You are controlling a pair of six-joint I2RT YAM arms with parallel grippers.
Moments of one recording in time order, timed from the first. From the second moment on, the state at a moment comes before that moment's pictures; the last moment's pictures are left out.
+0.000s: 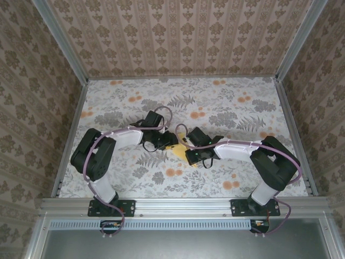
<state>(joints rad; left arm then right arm) -0.60 1.74 0.94 -0.23 0.58 -0.75 0.74 1.64 0.83 -0.30 -0.11 0.34</state>
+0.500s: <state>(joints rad) -0.63 1.83 0.98 -0.18 0.58 -0.78 0.72 1.64 0.82 -0.27 -0.17 0.37</state>
